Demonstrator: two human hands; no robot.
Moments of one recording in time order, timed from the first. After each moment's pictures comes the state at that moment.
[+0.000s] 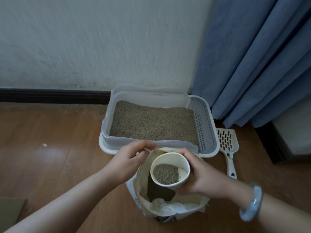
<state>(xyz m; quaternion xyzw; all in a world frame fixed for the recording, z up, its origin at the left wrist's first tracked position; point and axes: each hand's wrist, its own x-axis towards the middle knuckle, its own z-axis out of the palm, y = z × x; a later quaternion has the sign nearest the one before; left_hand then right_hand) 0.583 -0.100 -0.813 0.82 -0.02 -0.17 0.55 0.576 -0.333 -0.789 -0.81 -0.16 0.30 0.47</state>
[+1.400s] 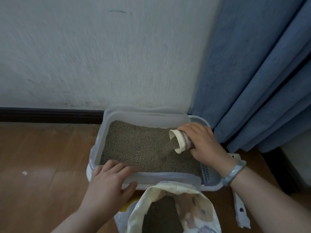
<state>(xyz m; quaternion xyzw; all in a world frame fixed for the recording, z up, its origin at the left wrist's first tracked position) 0.609 -0.075 -0.848 0.98 -0.11 0.04 0.17 0.729 -0.355 -0.829 -0.96 -0.25 -0.04 0.13</state>
